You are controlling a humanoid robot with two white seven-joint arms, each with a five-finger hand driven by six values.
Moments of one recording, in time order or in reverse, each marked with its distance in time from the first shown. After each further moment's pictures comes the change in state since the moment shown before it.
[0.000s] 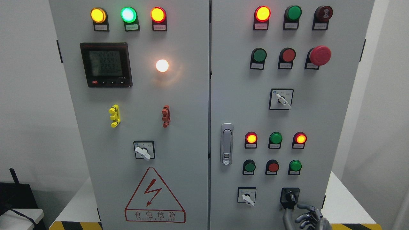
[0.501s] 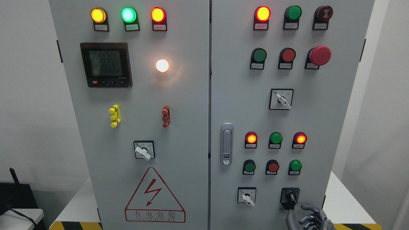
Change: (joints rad) left arm 0.000 0.000 0.000 0.000 0.000 0.000 0.000; right arm 0.013 -0.002 -0.010 -0.003 0.001 0.004 -0.012
